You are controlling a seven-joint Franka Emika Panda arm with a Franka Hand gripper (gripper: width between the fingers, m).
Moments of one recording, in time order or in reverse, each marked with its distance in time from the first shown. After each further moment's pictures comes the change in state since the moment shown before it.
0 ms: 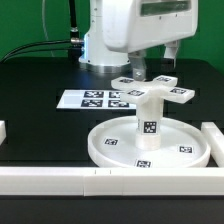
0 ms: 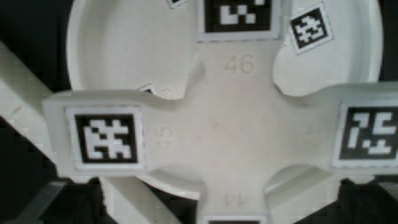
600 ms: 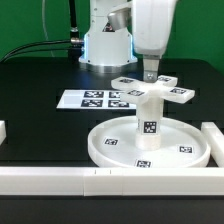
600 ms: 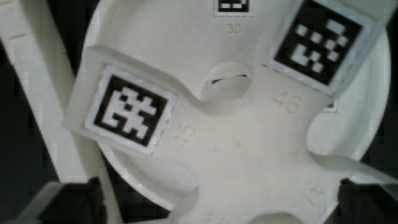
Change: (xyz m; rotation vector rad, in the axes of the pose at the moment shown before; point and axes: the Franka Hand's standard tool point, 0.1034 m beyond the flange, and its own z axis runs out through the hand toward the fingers) arm -0.006 0.004 0.002 -0.024 -0.031 -0.413
